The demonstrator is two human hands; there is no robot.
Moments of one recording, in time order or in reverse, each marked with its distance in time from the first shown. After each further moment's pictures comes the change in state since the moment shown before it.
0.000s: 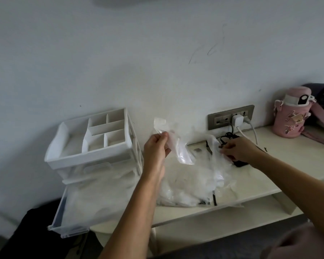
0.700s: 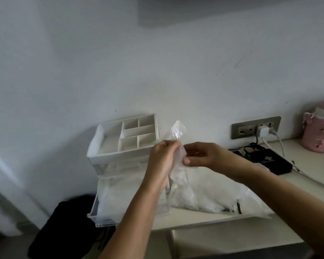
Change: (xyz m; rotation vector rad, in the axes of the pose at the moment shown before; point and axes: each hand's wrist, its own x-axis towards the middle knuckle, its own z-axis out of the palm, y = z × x) left_hand -0.050 0.068 -0.040 0.316 0.013 0.026; right_hand -0.111 -0.149 0.030 0.336 -0.532 -0.420
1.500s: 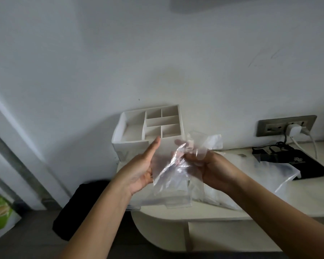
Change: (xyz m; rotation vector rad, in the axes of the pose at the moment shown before) left_hand -0.011 -0.003 -0.115 -0.111 -0.167 -0.359; right_hand 0.041 0.012 0.073 0.952 -0.166 -0.042
